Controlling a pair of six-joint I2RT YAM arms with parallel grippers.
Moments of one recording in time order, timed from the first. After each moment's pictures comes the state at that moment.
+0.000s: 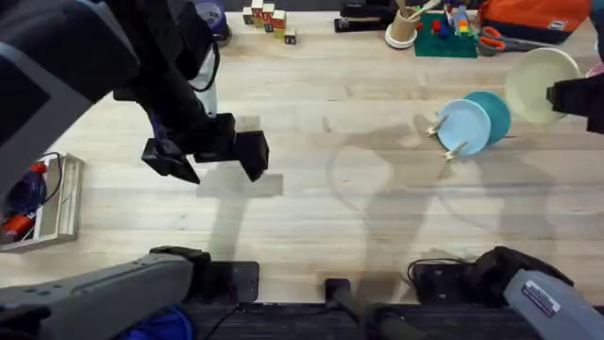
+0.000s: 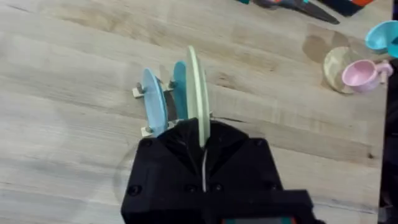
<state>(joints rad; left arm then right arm) -0.14 1.38 1.13 -1.46 0.11 -0.20 -0.43 0.95 1.07 -0.97 -0.26 -0.60</state>
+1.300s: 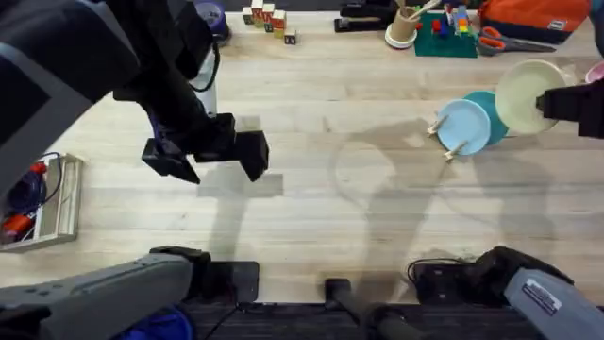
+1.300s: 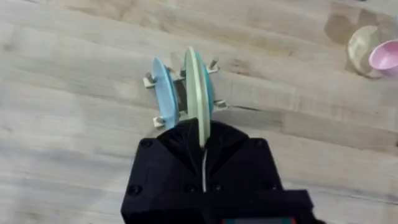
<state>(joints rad) -0.14 1.38 1.13 -1.46 0.11 -0.20 -0.43 0.98 1.07 -1.02 -0.27 -0.57</state>
